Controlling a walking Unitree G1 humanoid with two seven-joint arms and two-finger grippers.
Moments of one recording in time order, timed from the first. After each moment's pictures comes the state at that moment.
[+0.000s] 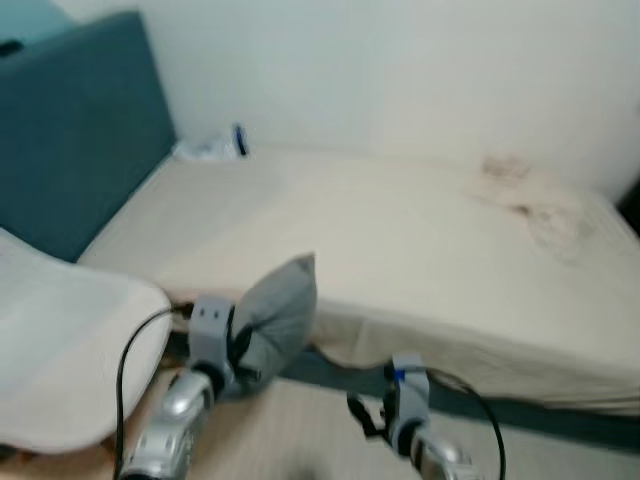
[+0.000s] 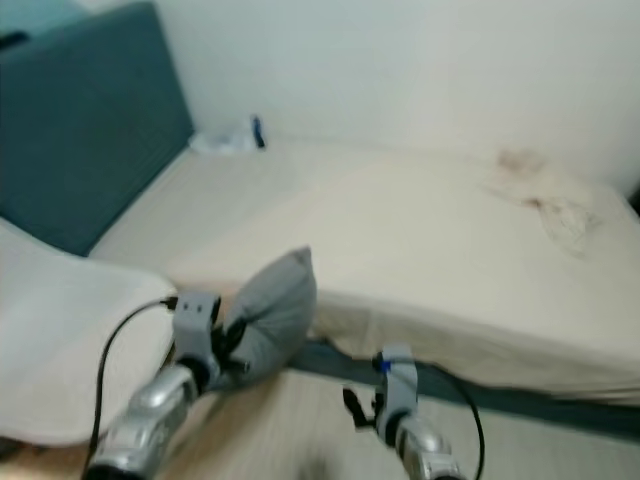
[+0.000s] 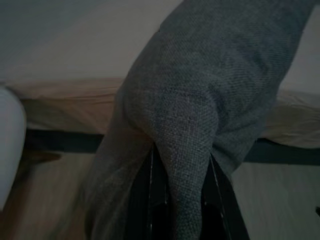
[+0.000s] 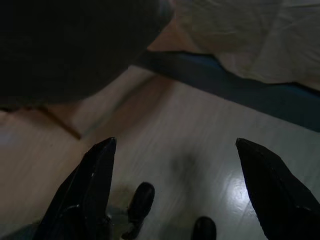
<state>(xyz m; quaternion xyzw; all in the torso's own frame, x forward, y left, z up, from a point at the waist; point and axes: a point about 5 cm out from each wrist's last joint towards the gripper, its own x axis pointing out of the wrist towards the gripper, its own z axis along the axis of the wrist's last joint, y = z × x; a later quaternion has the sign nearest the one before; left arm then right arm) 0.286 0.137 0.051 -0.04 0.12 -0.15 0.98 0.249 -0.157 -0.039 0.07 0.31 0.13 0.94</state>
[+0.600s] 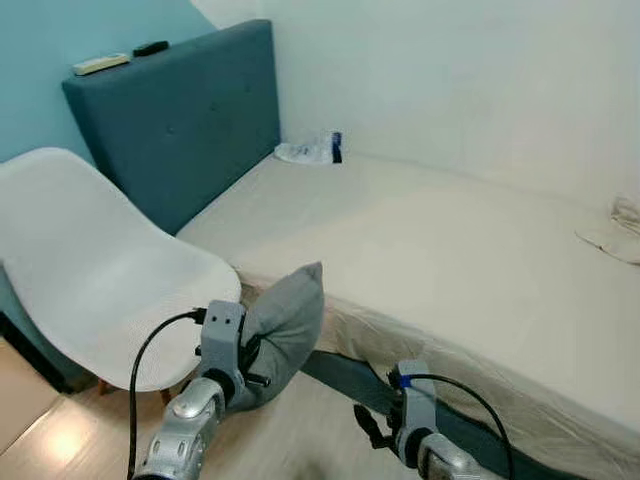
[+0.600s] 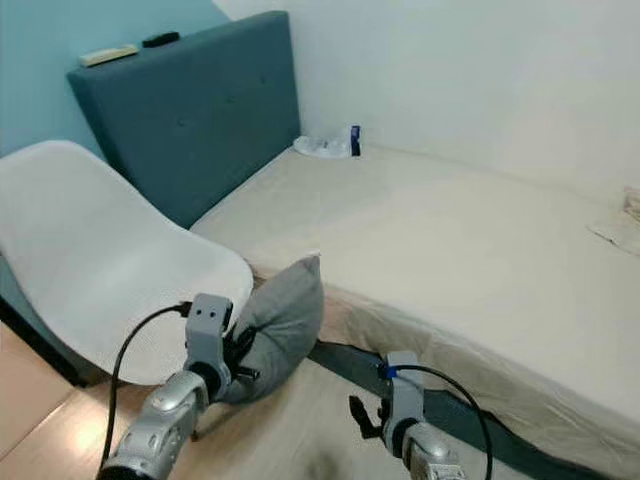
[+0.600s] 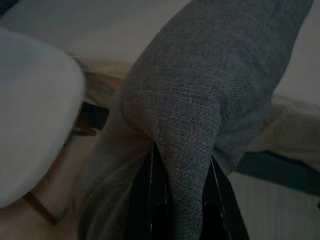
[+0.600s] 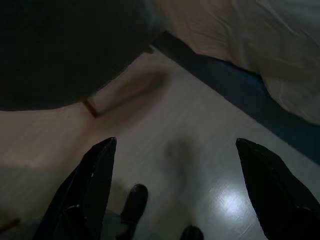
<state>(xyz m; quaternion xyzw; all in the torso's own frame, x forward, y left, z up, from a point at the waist) 0.288 0.134 0.048 -0.03 0.13 -0.15 0.98 0.252 -0.160 -0.037 0.06 0.30 0.13 0.94</state>
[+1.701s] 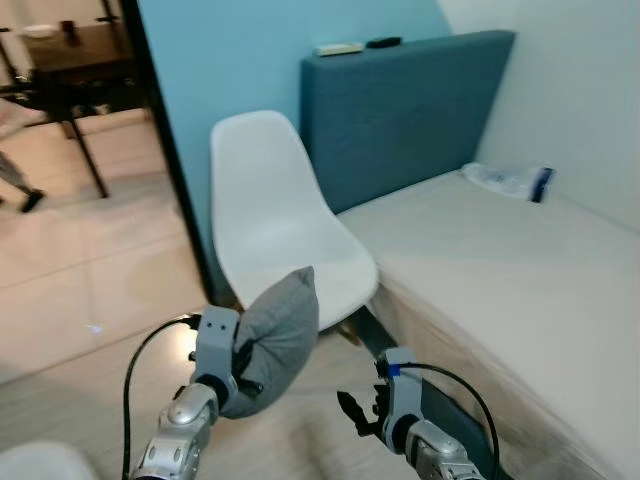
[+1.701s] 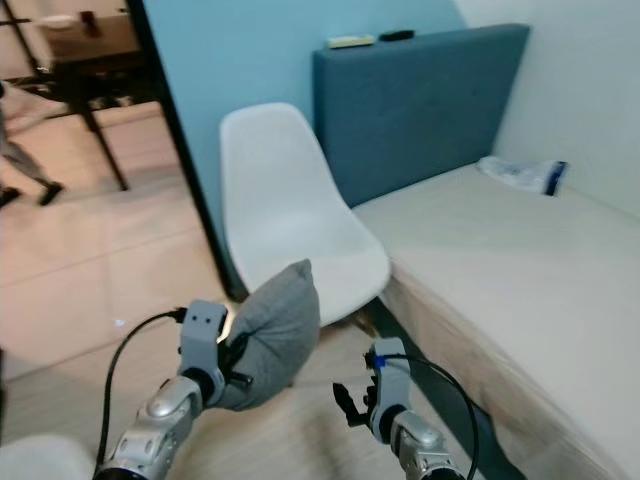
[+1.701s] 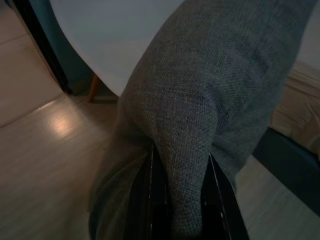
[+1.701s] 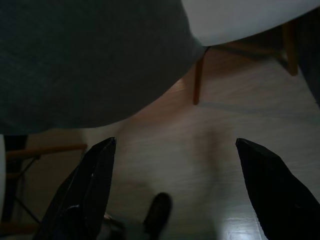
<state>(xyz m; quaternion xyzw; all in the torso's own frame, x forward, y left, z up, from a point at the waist) 0.283 0.135 0.036 -0.02 0.14 -0.14 0.98 0.258 -0.144 -0.030 0.08 0.28 0.18 0.94</state>
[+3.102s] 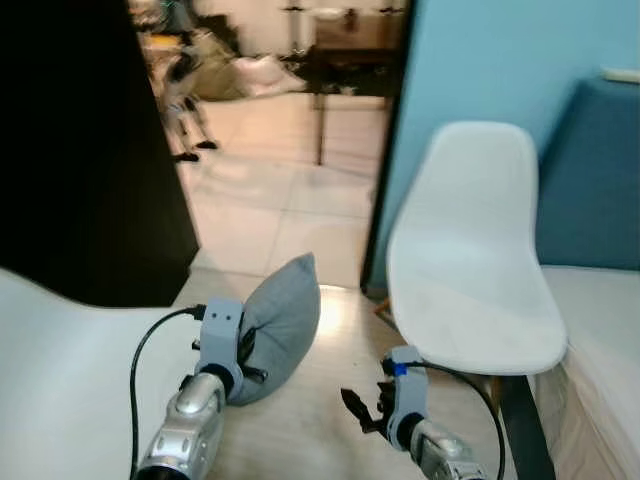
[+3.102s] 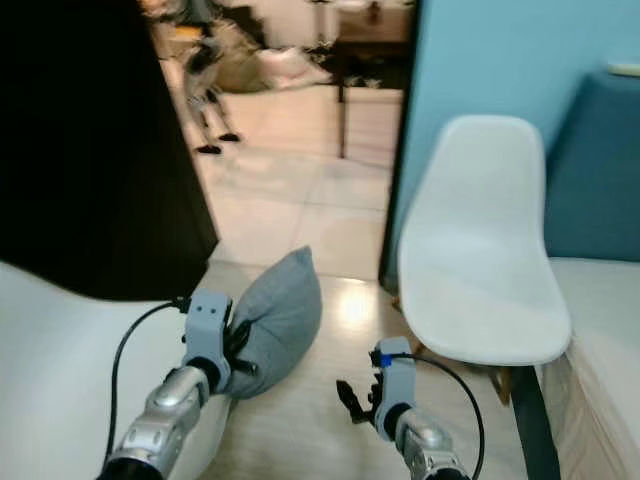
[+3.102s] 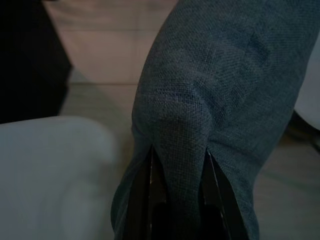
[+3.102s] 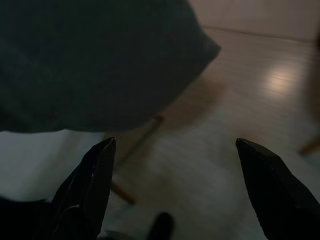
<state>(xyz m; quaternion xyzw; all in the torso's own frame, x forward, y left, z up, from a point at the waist) 0.296 0.154 0.049 0.00 0.10 -0.08 0.99 0.270 -0.133 -0.018 0.09 0.25 0.20 0.94</state>
